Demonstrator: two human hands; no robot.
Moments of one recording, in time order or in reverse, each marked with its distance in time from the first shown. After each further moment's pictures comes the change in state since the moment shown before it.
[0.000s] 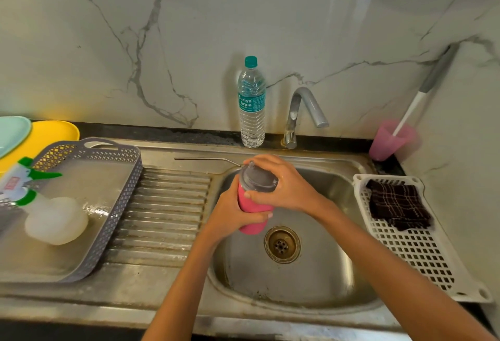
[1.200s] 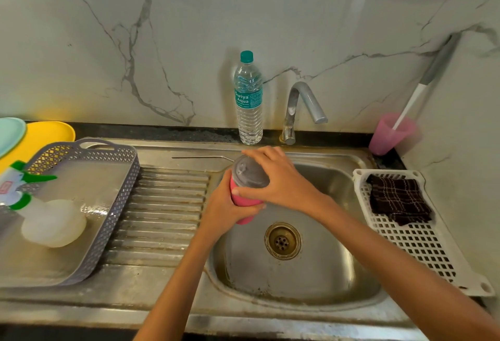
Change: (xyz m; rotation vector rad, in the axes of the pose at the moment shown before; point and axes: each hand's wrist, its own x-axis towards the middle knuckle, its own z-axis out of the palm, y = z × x) left_hand 0.001 0.003 -0.006 0.037 0.125 0.027; right_hand 0.005 -0.008 0.002 -0.280 -0.045 0.125
